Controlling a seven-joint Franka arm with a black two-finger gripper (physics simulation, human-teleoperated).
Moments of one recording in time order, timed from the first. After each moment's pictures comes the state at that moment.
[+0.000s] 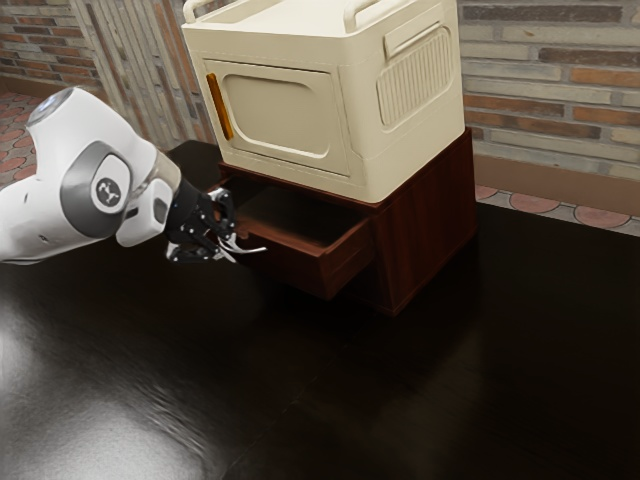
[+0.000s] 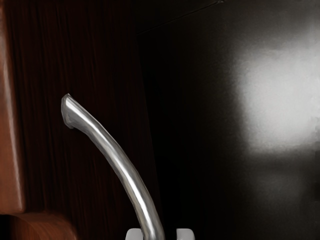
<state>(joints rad) 0.03 -0.09 0.28 -1.97 -0.27 2.28 2.22</state>
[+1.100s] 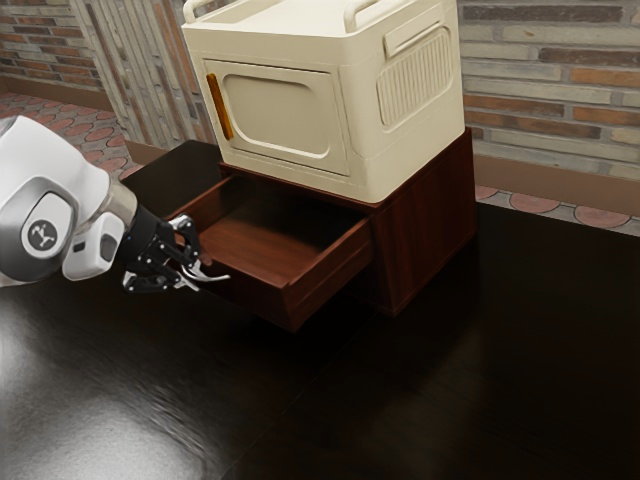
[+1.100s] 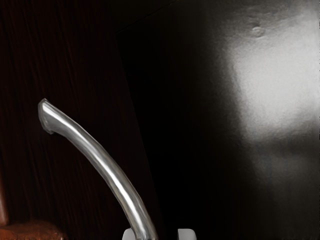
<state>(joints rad) -0.36 -0.33 0.65 -2.17 -0.04 2.32 2.21</state>
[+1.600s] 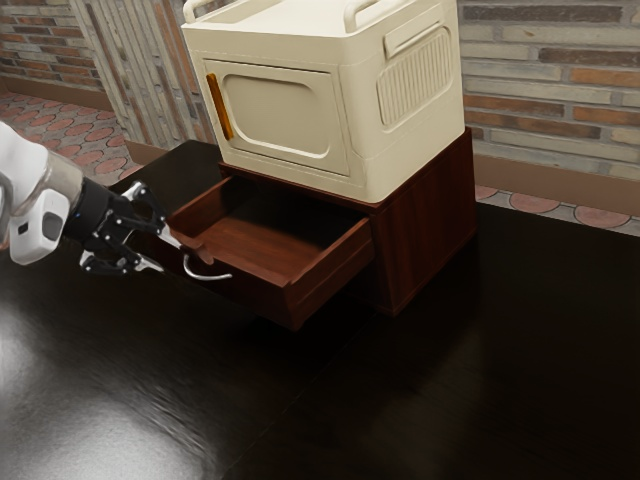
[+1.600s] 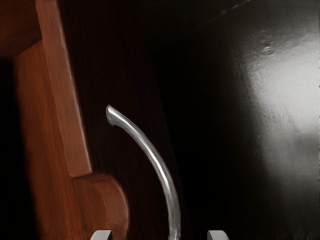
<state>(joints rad) -0.35 -0.50 0.65 -2.16 -0.03 2.26 2.20</state>
